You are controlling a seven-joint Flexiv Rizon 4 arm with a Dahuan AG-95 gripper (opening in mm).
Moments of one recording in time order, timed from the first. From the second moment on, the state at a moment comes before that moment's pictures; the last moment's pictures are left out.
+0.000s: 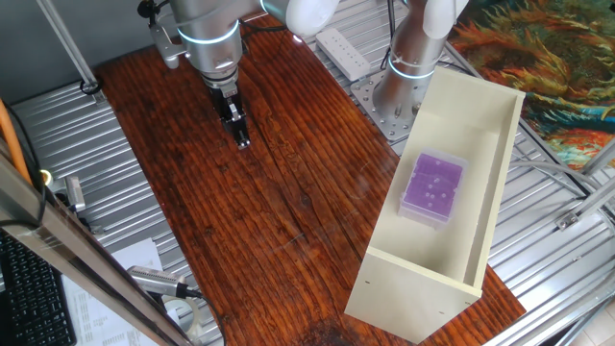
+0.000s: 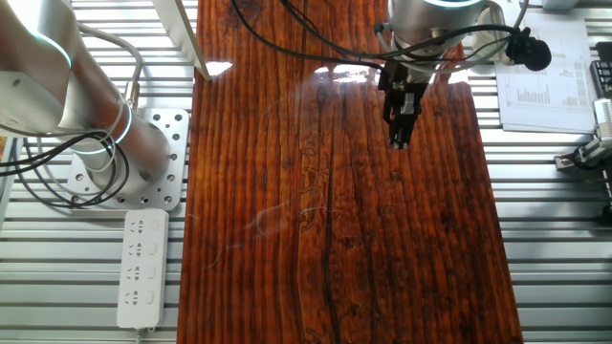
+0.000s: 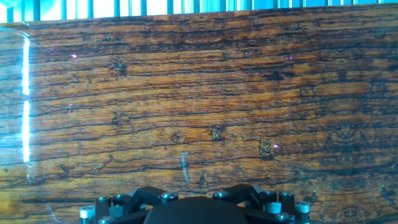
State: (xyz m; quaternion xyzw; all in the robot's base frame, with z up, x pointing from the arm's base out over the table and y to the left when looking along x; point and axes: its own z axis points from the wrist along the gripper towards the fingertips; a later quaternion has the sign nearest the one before) arm 0.500 0.000 0.170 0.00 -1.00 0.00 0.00
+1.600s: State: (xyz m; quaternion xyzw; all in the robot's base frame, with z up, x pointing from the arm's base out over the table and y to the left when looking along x) arm 0.500 0.000 0.170 0.02 -1.00 0.01 0.01
